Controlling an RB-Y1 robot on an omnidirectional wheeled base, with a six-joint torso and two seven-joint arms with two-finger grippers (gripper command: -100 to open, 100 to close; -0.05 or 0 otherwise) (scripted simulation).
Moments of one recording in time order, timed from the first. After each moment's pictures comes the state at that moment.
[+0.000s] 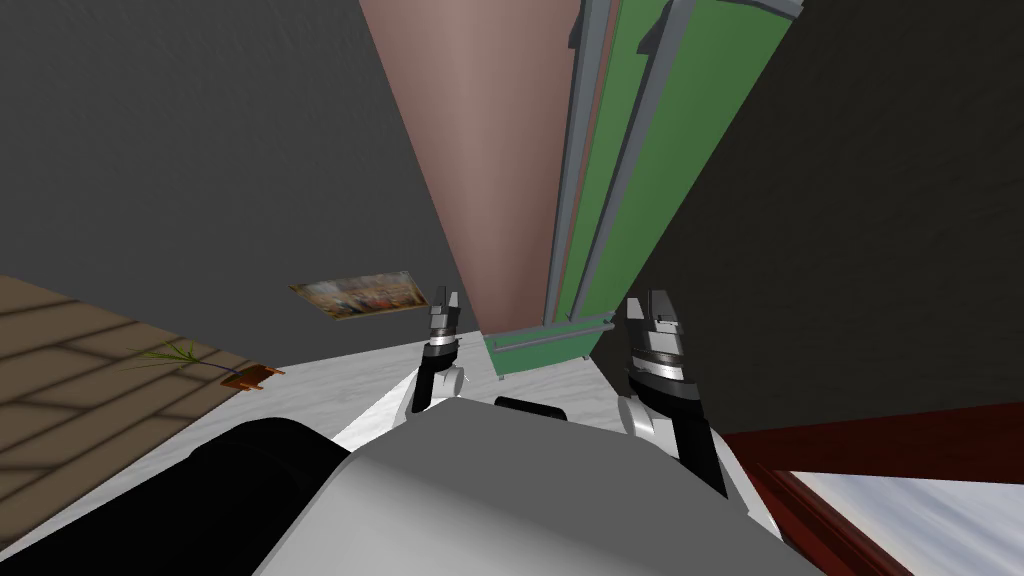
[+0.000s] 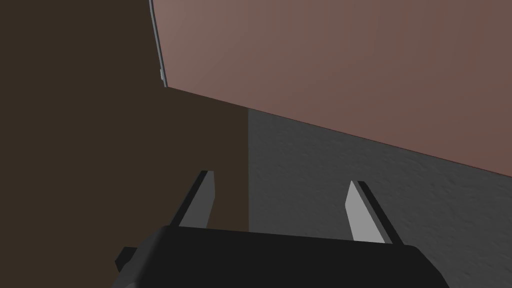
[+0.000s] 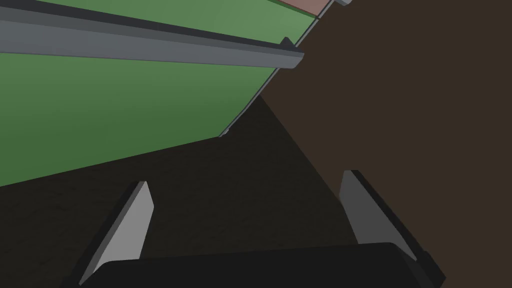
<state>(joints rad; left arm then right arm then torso) 0.47 0.01 0.03 -2.28 -0.03 -0.49 -0.06 0.48 -0.04 -0.02 -2.28 0.08 -0.52 0.13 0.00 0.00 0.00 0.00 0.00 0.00</state>
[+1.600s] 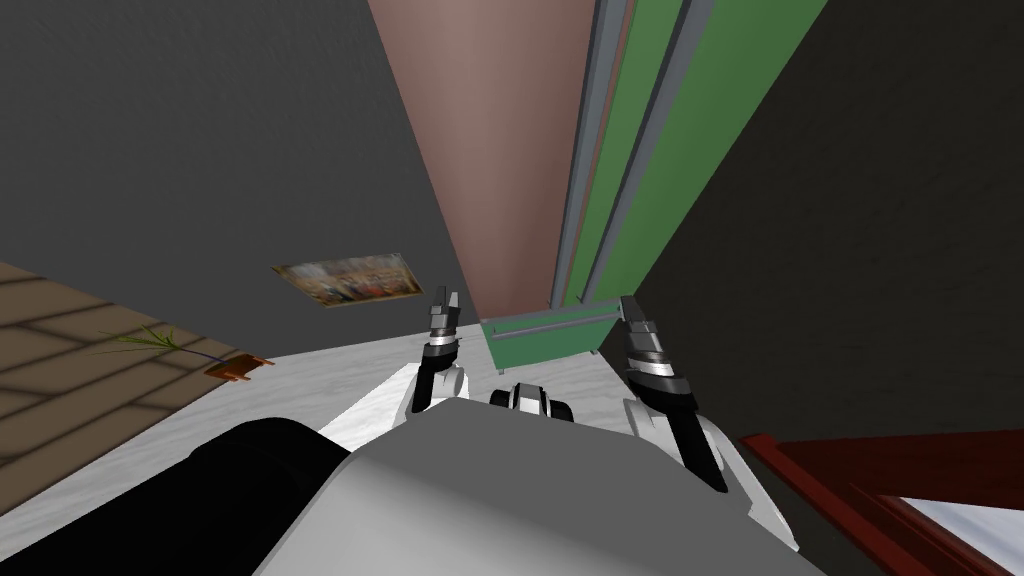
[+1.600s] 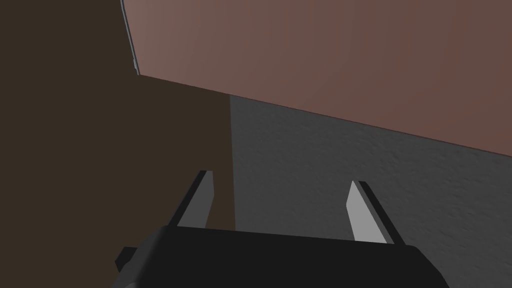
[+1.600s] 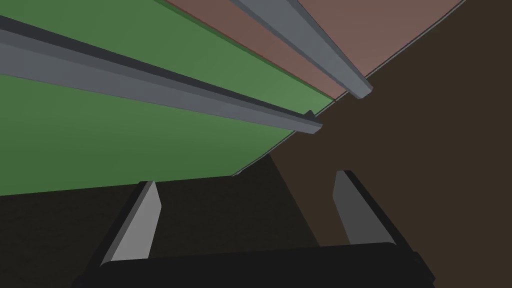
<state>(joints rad) 0.47 0.01 0.03 -2.28 -0.03 -0.49 -0.06 0.46 -0.14 -0.04 -2.22 0.16 -0.52 0.23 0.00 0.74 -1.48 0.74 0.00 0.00</state>
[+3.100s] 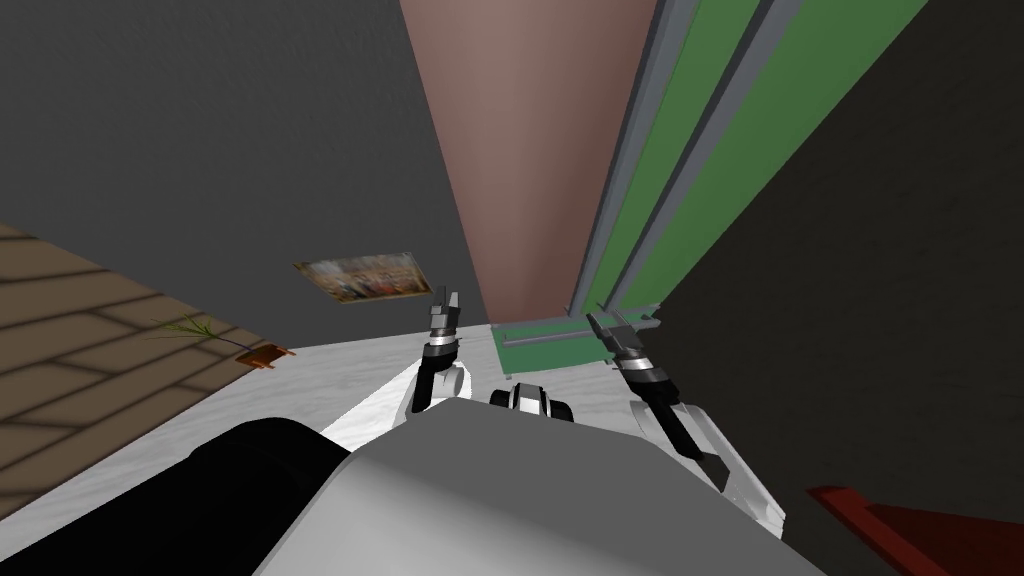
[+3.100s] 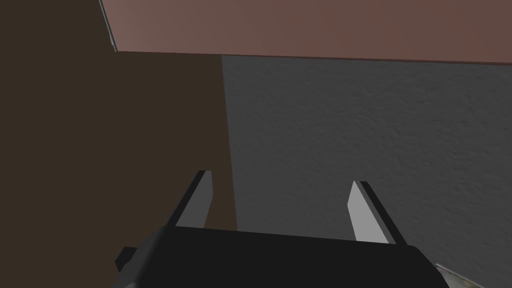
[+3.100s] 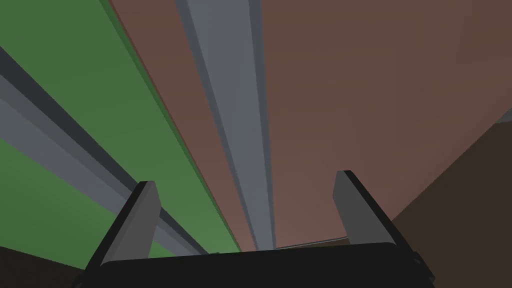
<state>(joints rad) 0.47 0.01 0.03 -2.28 -0.03 -0.49 -0.06 0.38 -0.27 -0.08 -1.98 0.48 -0.49 0.60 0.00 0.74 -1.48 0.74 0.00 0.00</state>
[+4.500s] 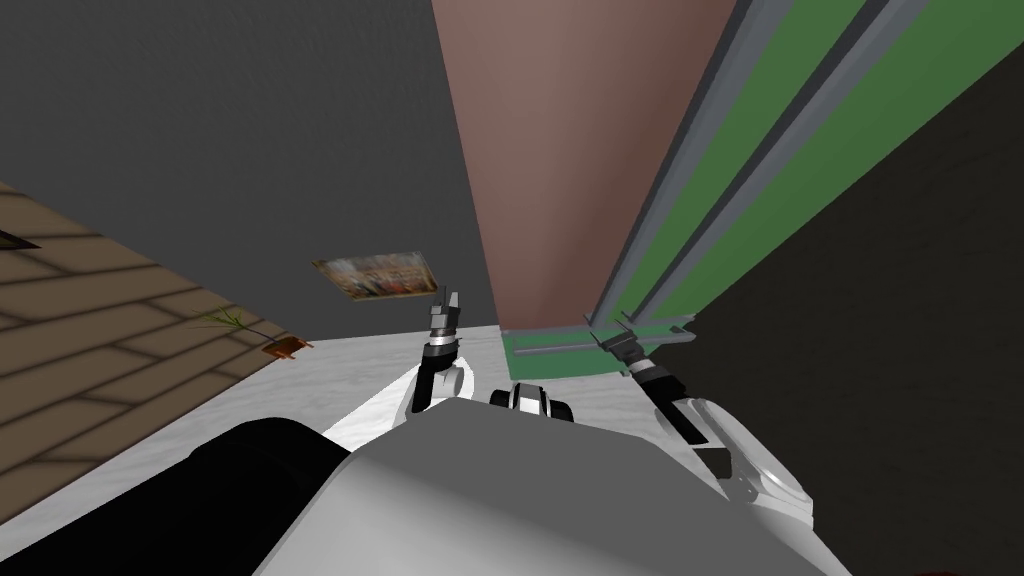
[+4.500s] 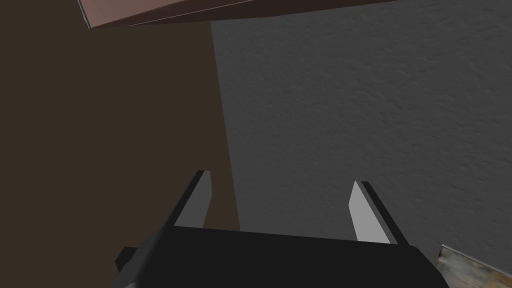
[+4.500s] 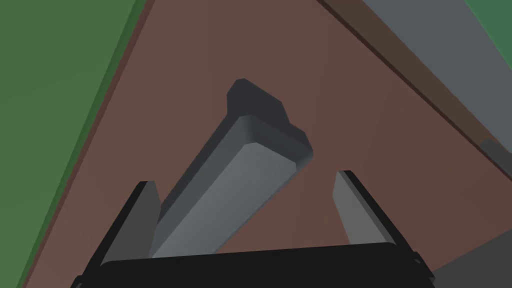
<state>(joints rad) 0.47 0.01 0.03 -2.28 -0.03 -0.49 -0.06 0.31 -0.45 -0.12 -1.73 0.78 -0.45 0.96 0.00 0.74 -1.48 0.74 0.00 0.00</state>
